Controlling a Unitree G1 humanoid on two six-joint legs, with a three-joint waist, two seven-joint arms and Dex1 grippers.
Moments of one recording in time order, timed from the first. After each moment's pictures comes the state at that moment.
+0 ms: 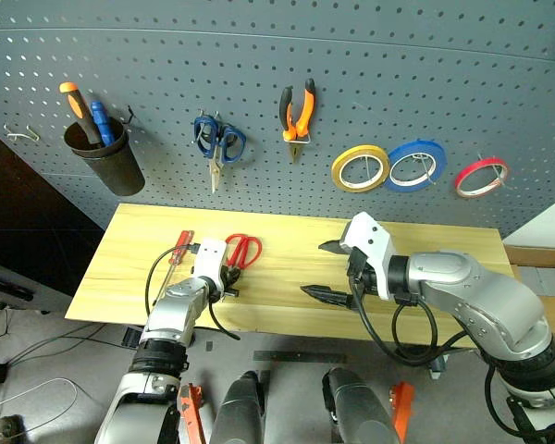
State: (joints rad) left arm -0.36 0.32 0.01 0.31 -0.10 0.58 -0.35; right arm -0.50 -0.61 0.26 -0.58 0.51 0.98 0.60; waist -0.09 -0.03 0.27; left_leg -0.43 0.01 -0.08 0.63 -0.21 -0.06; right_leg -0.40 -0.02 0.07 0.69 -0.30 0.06
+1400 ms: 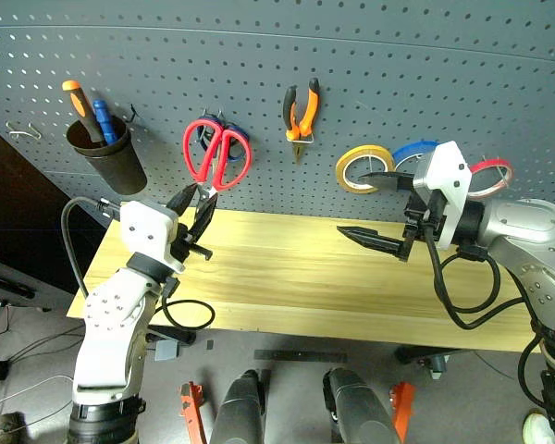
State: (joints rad) left arm -0.18 0.42 0.19 -0.32 -0.18 0.13 -0.41; right arm -0.60 -0.74 0.00 -0.52 0.55 0.78 0.75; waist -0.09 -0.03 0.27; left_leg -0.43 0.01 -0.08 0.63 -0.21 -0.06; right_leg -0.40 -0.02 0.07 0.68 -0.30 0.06
